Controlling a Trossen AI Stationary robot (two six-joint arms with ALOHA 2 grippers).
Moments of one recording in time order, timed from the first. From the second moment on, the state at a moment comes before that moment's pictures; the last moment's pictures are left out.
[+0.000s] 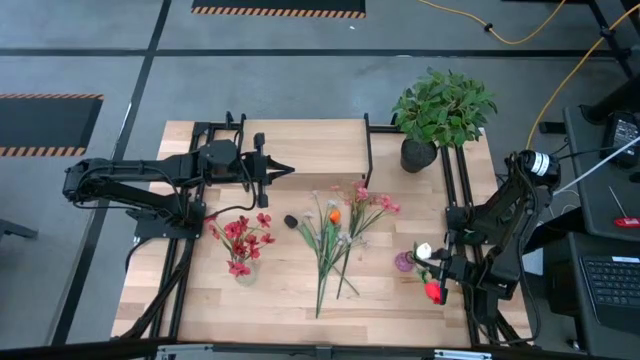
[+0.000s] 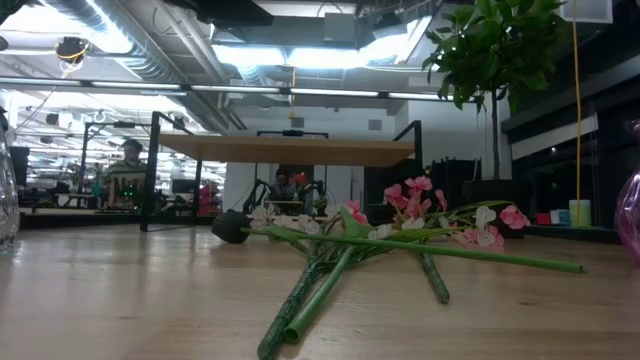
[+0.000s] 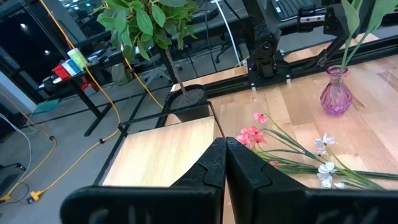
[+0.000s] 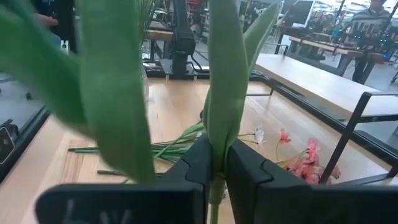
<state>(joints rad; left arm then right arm) 0.14 0.99 0.82 -0.06 -0.08 0.31 1.26 1.34 0.66 -0.71 1.46 1.30</state>
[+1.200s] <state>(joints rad) 0.14 0.99 0.82 -0.06 -0.08 0.30 1.26 1.12 0.66 -0.75 1.16 1.18</state>
